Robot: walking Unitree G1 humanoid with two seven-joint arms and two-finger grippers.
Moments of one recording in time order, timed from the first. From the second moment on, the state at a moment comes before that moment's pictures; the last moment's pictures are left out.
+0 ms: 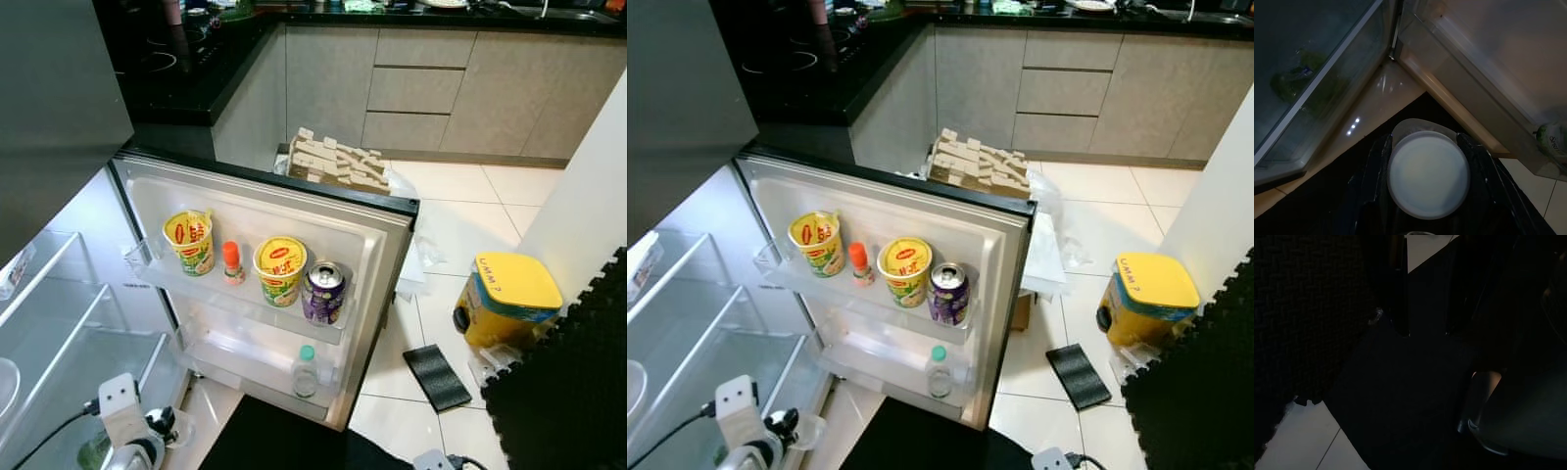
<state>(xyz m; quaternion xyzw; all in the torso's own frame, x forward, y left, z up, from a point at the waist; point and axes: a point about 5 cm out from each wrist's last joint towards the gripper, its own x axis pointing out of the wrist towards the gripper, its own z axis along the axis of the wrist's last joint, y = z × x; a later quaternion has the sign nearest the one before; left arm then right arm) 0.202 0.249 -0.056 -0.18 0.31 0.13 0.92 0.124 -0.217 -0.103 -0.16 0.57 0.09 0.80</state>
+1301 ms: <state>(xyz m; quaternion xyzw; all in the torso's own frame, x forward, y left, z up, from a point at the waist) 0.116 0.207 -0.105 -0.11 0.51 0.06 0.85 0.123 -0.214 -0.104 -0.16 0.57 0.11 0.80</state>
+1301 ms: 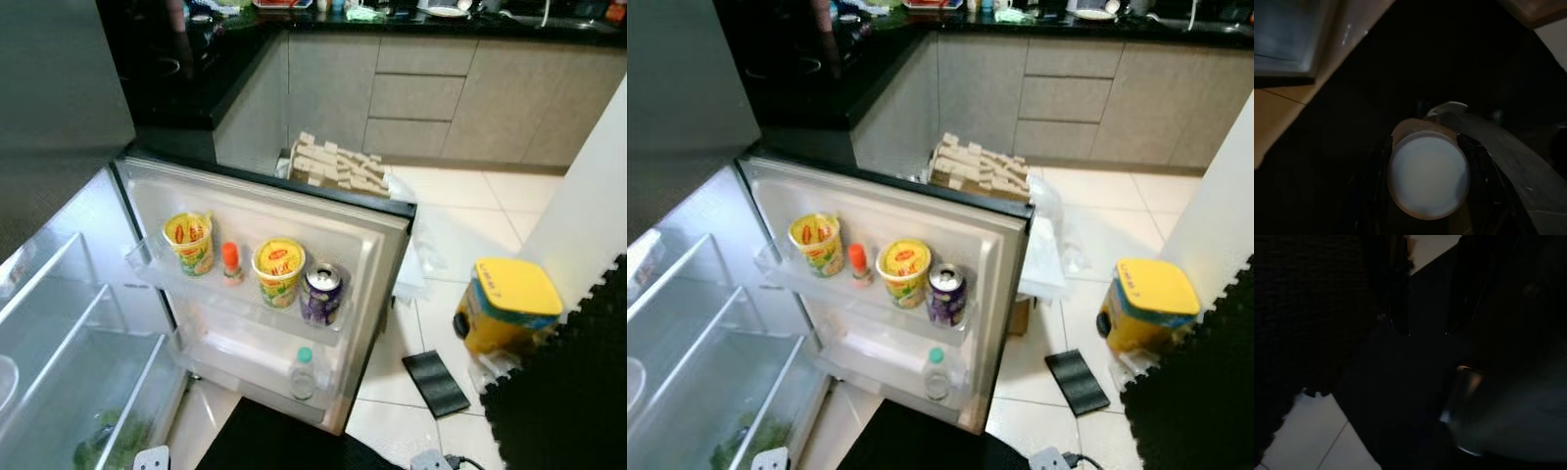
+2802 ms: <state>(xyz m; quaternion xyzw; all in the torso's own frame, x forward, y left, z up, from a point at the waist) 0.121 0.207 -0.104 -0.10 0.50 0.07 0.86 0.125 -0.213 -0.102 -0.14 0.56 0.14 0.80</state>
